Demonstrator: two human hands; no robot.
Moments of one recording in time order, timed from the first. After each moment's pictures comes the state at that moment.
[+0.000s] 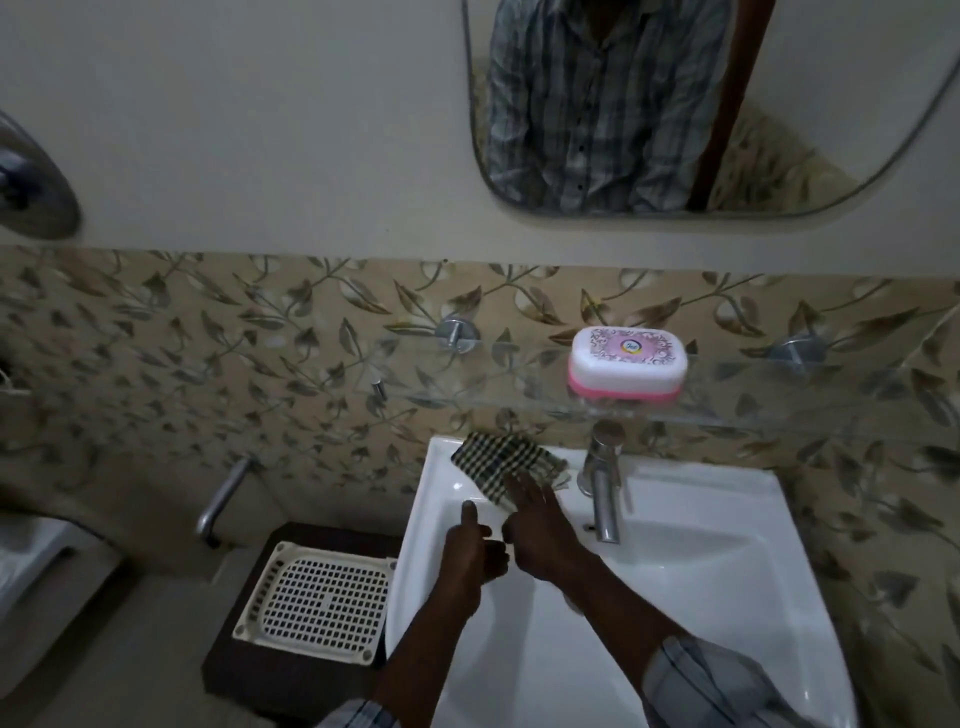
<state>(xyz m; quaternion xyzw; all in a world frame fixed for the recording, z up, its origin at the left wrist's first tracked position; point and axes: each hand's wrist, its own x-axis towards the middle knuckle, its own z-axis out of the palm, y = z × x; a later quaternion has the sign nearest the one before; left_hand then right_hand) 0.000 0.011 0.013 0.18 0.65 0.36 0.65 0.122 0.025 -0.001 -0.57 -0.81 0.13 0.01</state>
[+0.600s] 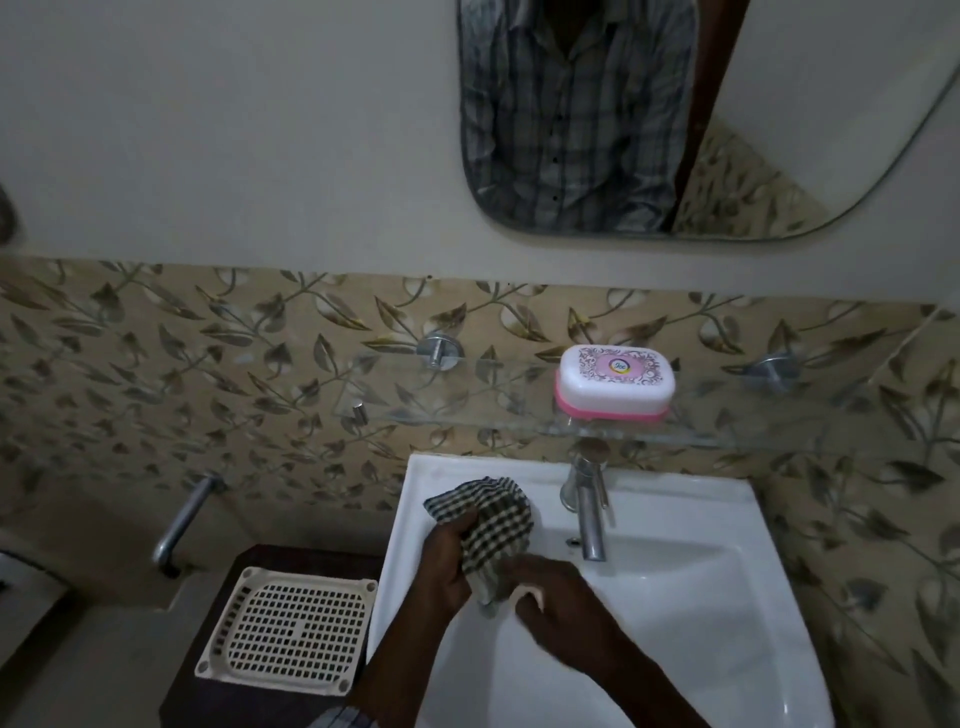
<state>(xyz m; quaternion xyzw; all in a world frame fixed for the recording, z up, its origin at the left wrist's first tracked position) -0.005 0.034 0.032 0.11 0.46 0.40 0.79 0.145 -0.053 0.038 -0.55 -0.73 0.25 0.32</state>
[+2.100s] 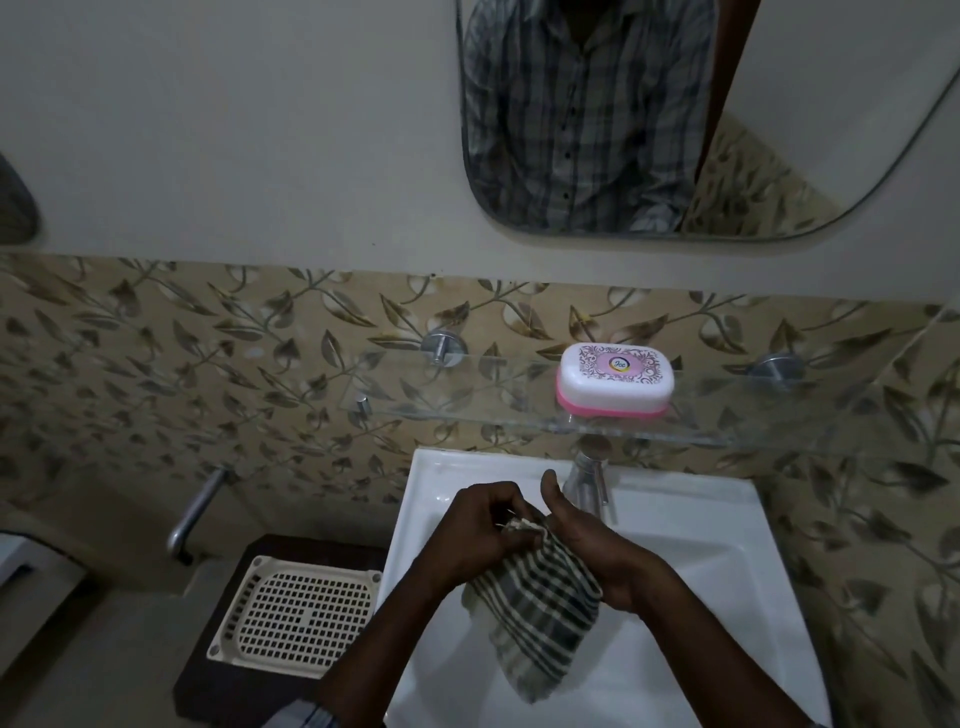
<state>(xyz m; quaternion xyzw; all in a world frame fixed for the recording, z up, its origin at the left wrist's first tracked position) -0.005 0.024 0.091 0.69 0.43 0.30 0.51 0.165 -0.012 0.119 -0.51 -0.31 0.75 0.28</state>
